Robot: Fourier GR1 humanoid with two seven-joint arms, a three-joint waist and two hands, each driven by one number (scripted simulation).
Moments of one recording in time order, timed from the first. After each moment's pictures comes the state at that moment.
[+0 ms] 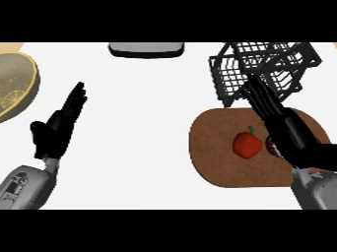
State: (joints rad) left arm -0.25 0.42 -0.28 -1.31 0.27 0.23 -0.08; right arm -0.22 -0.38 0.27 -1.64 -0.33 0.00 -0.07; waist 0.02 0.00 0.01
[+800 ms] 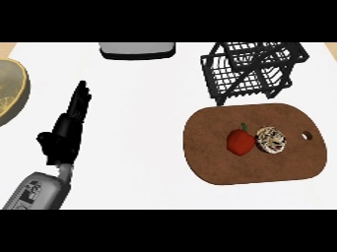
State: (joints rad) left arm -0.22 0.34 -0.30 -1.44 0.20 0.40 -0.06; right arm 0.01 -0.36 -0.31 -1.43 -1.05 0.44 -0.21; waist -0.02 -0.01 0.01
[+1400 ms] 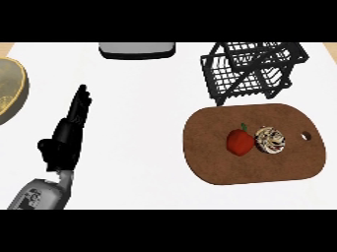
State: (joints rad) left arm -0.18 0.33 -0.32 -1.50 0.17 0.43 -0.03; right arm 0.20 -0.75 -0.56 -1.46 -0.69 0.74 -0.29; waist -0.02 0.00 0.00
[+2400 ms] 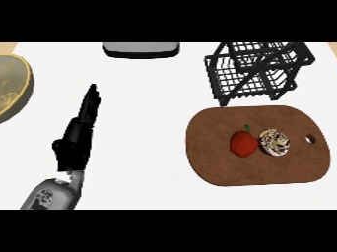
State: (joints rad) left arm -0.18 0.26 -0.32 -1.53 0.09 0.43 0.03; right arm 0.21 -0.81 -0.46 -2.12 -0.24 0.53 0.19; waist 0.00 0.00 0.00
